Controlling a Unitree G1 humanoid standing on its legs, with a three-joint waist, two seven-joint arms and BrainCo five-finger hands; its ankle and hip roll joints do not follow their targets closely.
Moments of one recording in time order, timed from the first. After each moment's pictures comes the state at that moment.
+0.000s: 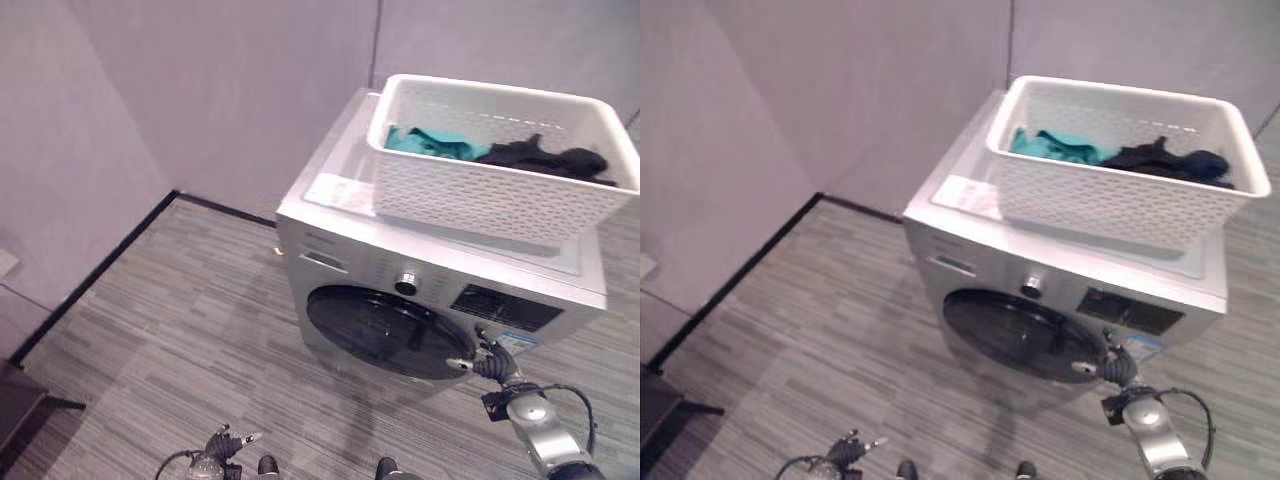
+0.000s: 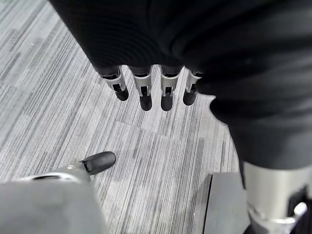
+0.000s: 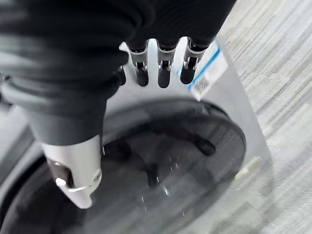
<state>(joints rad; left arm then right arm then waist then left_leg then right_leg) -0.05 0.20 -0.18 1.17 -0.18 -0.04 0.11 0.01 -0.54 0.14 0.50 0.06 0.00 -0.11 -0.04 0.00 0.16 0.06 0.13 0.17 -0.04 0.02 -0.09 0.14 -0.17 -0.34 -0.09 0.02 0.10</state>
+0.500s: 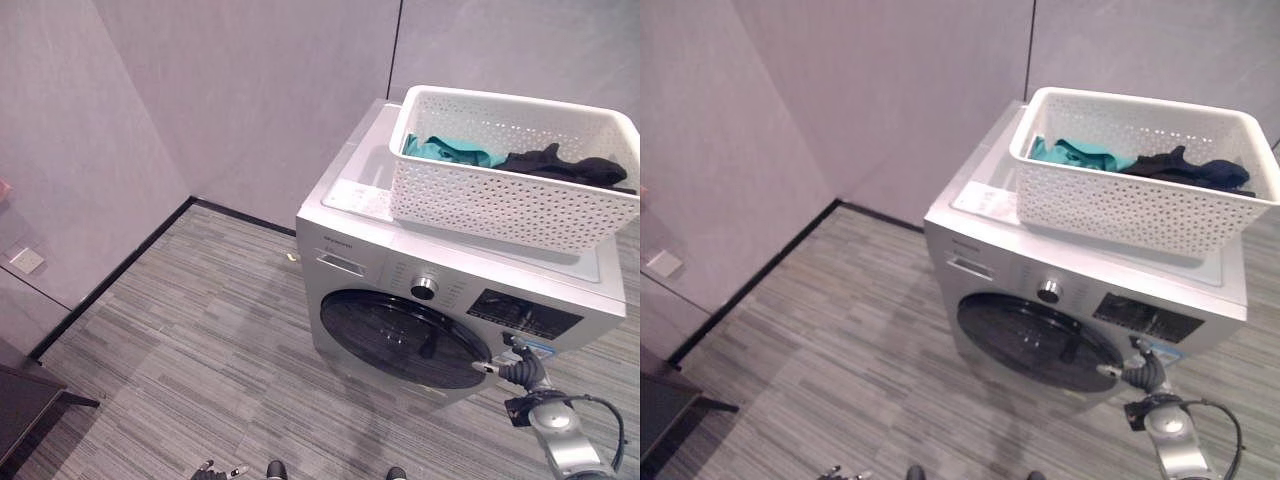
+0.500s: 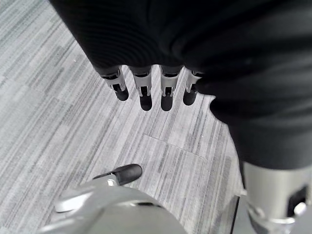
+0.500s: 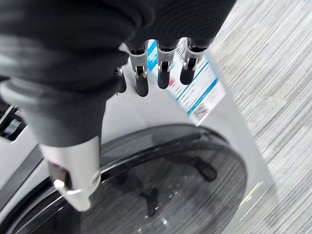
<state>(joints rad) 0.07 0.21 -0.13 1.16 -0.18 -0.03 0.08 0.06 -0.58 -0.02 0.50 -0.03 0.01 -0.13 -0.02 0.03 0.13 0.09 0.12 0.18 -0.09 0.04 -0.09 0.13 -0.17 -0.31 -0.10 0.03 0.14</state>
